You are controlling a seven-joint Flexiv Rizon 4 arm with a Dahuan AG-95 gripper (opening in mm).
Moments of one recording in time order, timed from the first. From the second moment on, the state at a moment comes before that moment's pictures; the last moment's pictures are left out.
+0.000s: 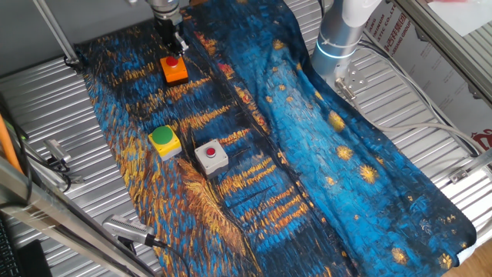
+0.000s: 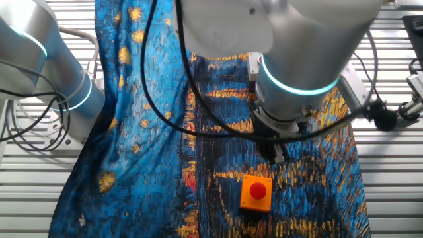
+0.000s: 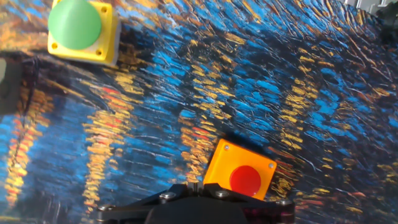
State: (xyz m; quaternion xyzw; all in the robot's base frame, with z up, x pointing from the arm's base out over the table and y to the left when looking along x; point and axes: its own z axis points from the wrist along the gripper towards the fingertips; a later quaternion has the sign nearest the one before) arm 0.473 -0.164 0.175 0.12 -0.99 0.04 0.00
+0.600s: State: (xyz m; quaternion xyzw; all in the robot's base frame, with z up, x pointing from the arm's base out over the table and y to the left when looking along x) arm 0.473 -0.164 0.175 0.13 -0.99 0.02 0.01
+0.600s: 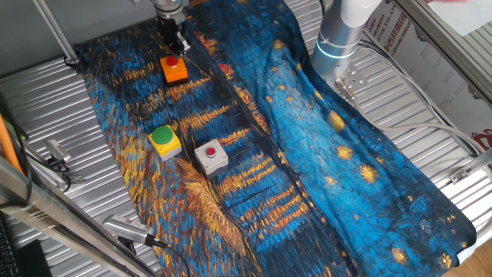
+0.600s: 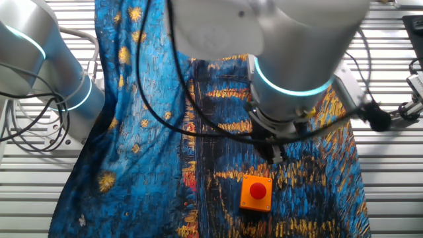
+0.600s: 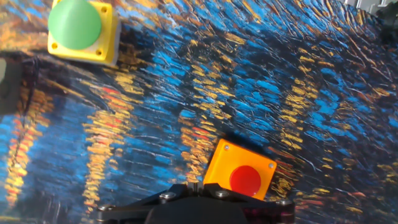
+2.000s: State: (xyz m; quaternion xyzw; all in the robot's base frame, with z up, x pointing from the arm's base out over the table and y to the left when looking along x) arm 0.471 -0.166 0.175 -0.01 -1.00 -0.01 0.04
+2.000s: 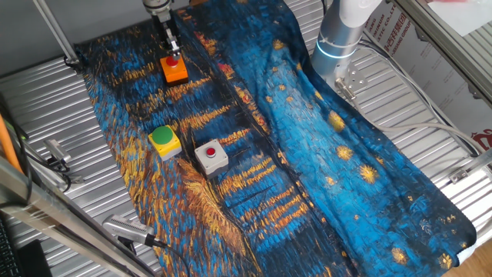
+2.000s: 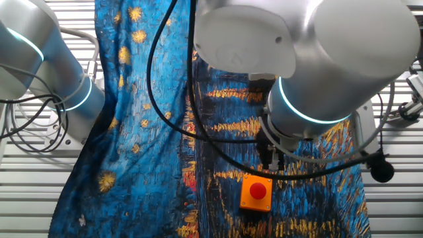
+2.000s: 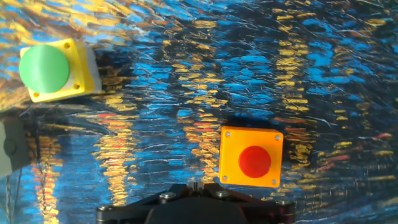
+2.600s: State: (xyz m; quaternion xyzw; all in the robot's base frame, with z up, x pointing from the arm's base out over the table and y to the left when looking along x) arm 0.466 -0.212 0.158 0.03 -1.00 -0.01 0.04
